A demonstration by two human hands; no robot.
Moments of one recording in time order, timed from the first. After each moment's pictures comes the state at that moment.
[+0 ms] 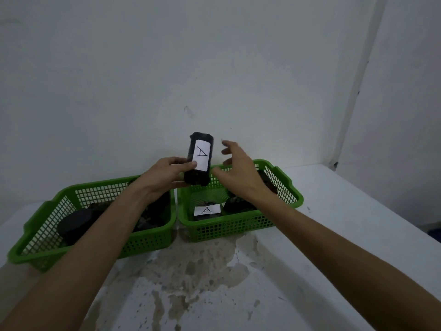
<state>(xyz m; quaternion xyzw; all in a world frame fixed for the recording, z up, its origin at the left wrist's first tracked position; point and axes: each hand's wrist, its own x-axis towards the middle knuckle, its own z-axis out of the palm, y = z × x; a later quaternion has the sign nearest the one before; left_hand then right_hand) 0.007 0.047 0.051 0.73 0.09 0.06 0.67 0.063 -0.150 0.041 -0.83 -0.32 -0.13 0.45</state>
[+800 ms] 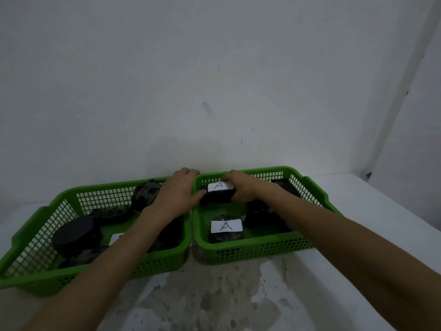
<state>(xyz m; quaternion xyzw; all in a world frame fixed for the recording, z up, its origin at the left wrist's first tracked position) 0.061 0.096 -0.016 0.98 0.05 0.18 0.10 0.185 -0.072 -0.005 -0.91 -0.39 0.08 0.08</state>
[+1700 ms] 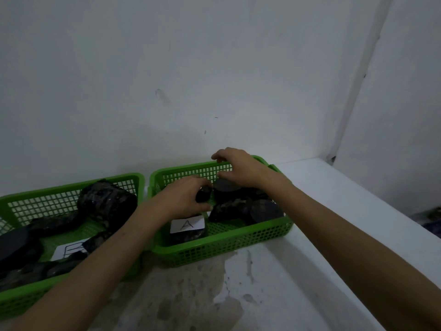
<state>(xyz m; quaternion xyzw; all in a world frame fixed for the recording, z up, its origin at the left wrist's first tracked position) 0.103 0.012 -0.017 0.99 -0.08 0.02 0.10 0.203 -0.158 0.006 -0.89 -0.40 -0.06 0.20</state>
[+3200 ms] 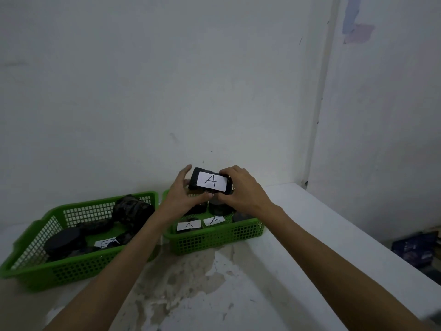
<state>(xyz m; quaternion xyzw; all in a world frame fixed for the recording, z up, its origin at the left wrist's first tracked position) -0.007 -0.029 0.037 0.81 -0.01 0.18 0.56 0.048 -0.225 0.059 -0.87 -0.35 -0.21 0.27</state>
